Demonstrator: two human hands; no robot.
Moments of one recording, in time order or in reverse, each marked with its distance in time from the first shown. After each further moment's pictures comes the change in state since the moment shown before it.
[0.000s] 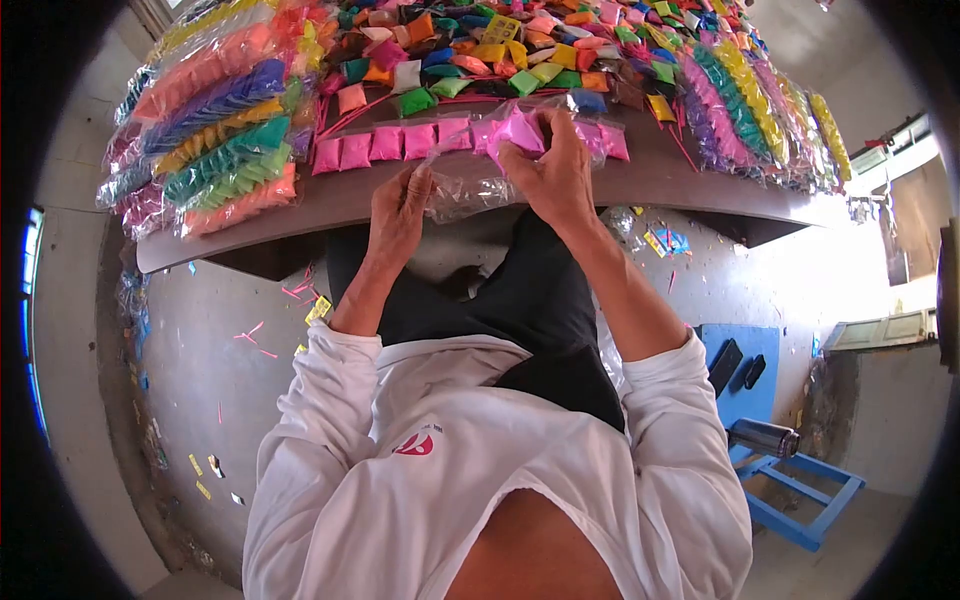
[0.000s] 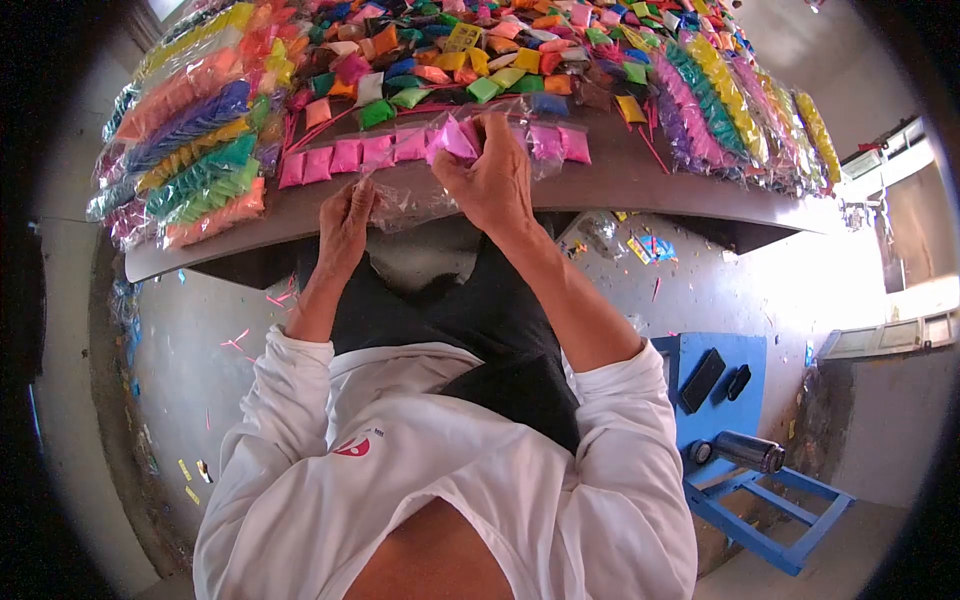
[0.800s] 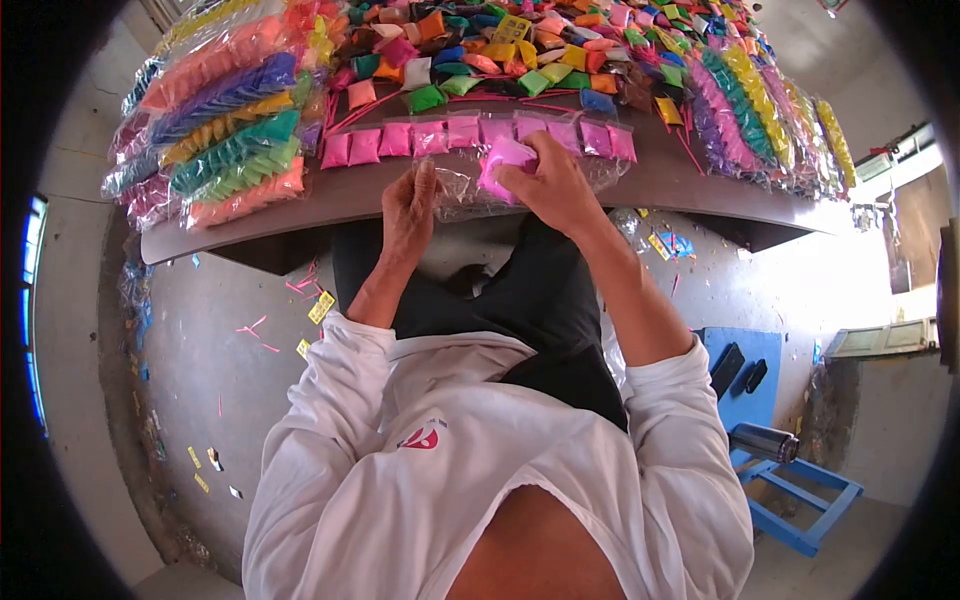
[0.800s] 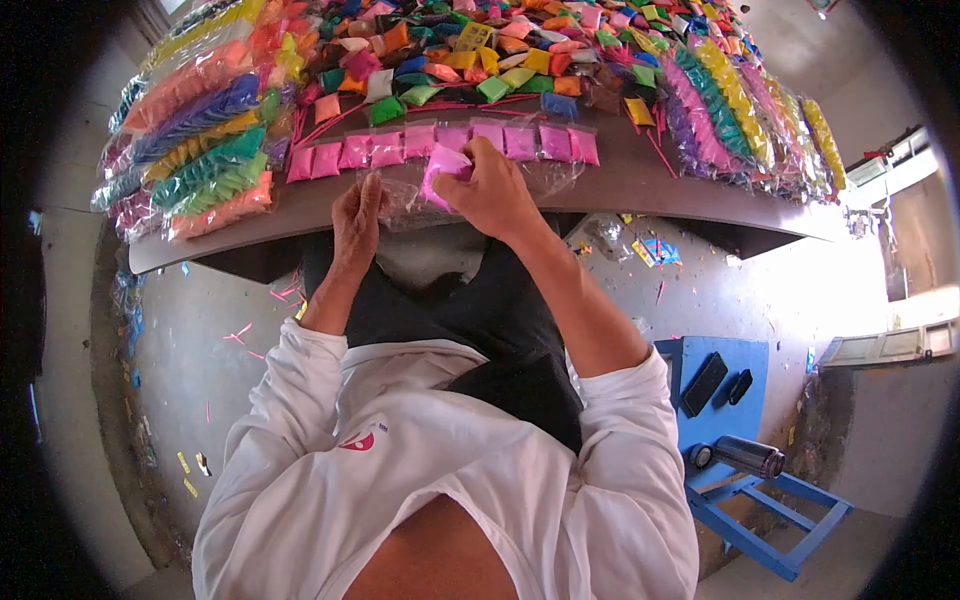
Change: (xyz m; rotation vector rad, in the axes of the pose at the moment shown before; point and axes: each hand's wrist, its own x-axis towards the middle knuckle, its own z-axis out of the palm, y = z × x) left_hand -0.001 -0.019 0.010 -0.103 0.104 -0.008; right_hand -0.005 -0.001 -0.005 -0.055 -0.401 0.220
